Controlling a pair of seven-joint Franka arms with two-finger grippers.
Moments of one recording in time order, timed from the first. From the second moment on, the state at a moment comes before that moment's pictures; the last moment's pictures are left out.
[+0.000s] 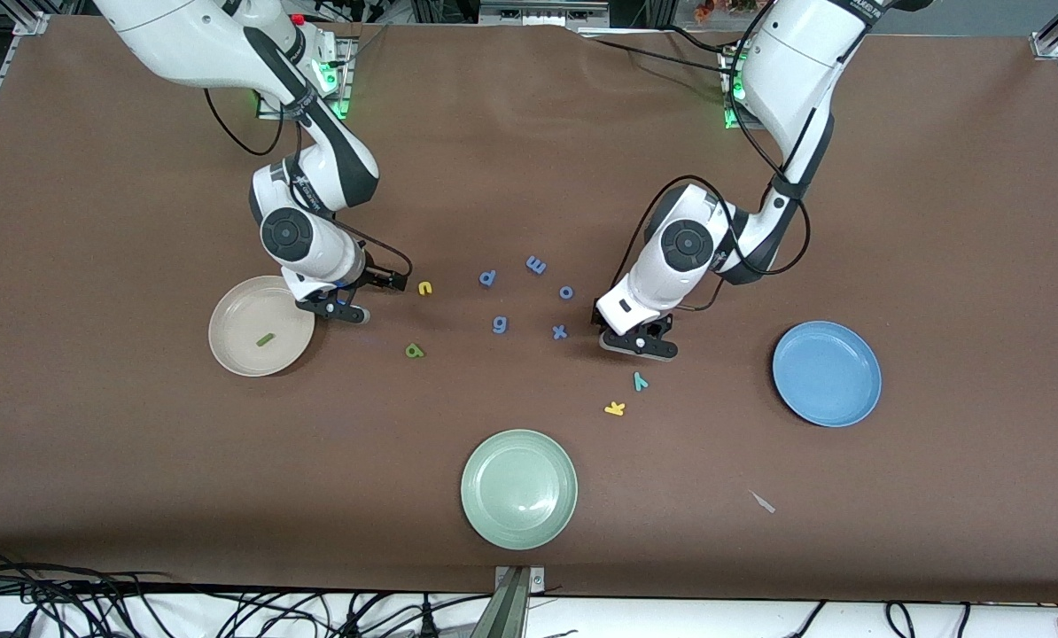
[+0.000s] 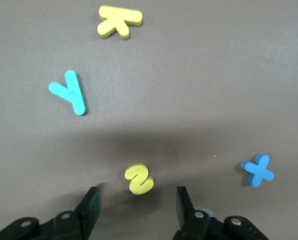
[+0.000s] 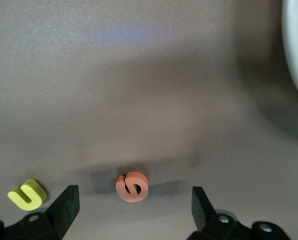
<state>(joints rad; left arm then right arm) -0.43 0.64 -0.12 -1.87 -0.06 2.60 -0.32 0.10 0.46 0.31 -2.17 -0.02 2.45 0.66</state>
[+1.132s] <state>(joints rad) -0.43 0.66 -0.12 -1.85 -0.06 2.60 -0.32 0.10 0.47 0.31 -2.17 -0.03 2.45 0.65</state>
